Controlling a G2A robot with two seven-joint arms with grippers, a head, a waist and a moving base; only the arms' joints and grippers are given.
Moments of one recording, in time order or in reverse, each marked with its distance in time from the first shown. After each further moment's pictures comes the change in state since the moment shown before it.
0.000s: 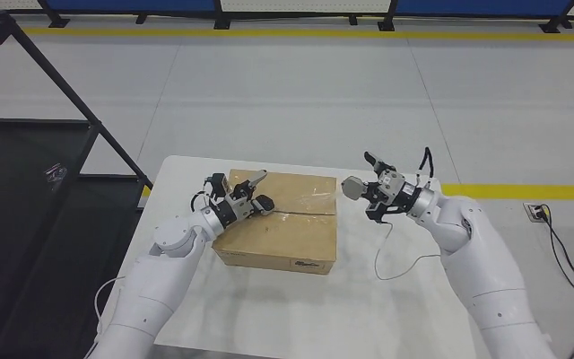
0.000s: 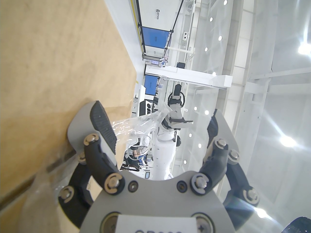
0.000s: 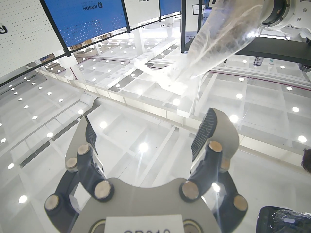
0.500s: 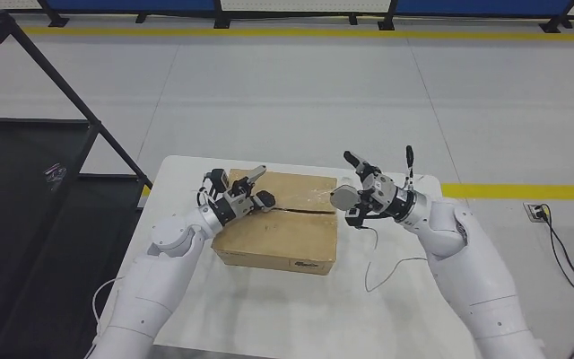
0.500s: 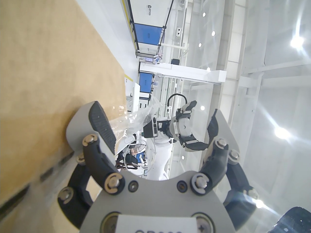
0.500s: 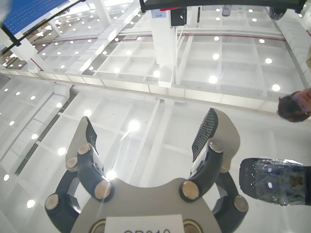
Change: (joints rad) left arm 0.024 0.006 -0.040 -0.079 -0.019 -0.015 -0.020; right arm -0.043 -0.008 -0.053 -0.139 0.220 0.129 0.023
